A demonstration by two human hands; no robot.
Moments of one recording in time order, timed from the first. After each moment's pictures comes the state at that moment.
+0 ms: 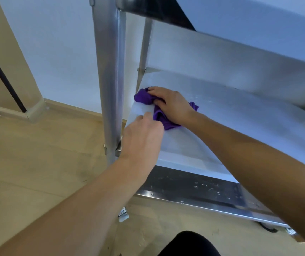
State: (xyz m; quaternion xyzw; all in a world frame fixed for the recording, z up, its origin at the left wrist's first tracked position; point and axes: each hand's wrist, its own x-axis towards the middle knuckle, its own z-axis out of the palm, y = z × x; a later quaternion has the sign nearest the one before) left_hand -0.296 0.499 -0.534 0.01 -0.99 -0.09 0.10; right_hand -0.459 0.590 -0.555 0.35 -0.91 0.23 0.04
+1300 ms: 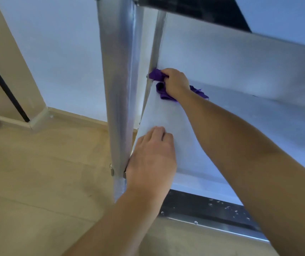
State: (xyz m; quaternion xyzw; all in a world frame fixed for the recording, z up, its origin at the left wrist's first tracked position) left_hand -0.325 0.489 -0.578 0.01 -0.96 -0.20 0.17; right_hand -0.599 0.535 -0.558 0.16 -0.96 0.22 0.09
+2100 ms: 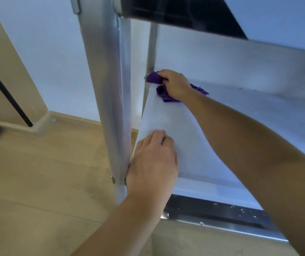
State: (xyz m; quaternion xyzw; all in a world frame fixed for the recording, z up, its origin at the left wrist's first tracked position) left_hand -0.317 0.496 -0.574 0.04 -0.96 -0.22 0.15; right_hand -0.588 0.550 -0.556 0.23 -0.95 0.23 0.04
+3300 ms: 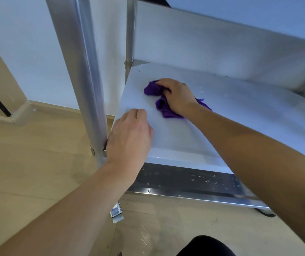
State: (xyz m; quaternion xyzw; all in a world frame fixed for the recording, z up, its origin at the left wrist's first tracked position) left_hand -0.317 0.499 -0.573 0.03 -0.96 -0.17 0.24; right_hand -0.484 0.627 -0.562 0.21 -0.94 0.27 0.06
